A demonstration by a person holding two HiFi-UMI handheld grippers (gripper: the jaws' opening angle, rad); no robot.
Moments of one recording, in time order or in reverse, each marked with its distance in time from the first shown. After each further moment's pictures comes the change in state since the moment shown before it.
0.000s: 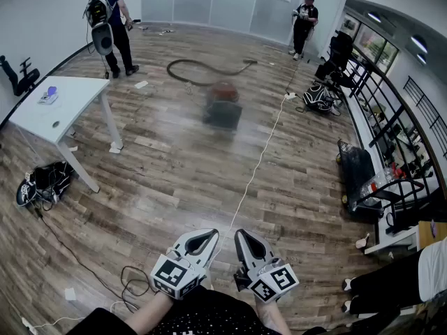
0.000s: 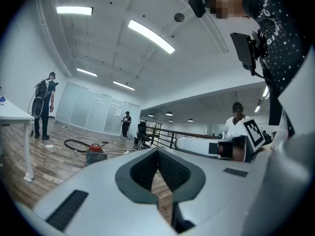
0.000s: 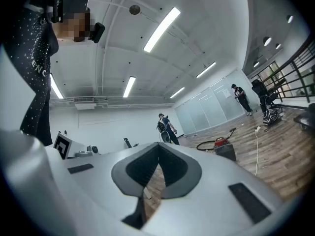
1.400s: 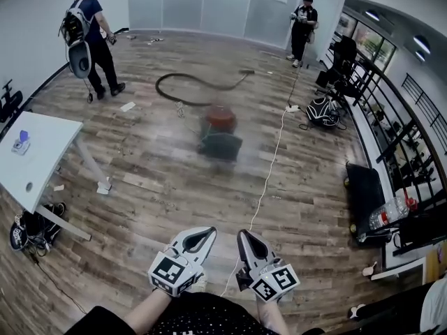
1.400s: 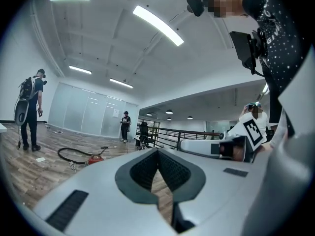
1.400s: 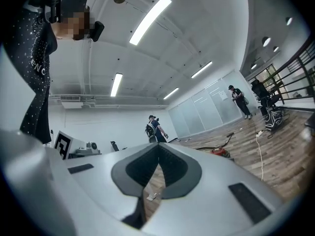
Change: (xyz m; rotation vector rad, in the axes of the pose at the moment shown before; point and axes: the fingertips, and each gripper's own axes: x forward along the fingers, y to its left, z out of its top) left arm 0.245 0.276 0.063 0.057 0.024 -0.044; right arm 0.284 -0.226 0.052 -0.007 -0.025 -0.061
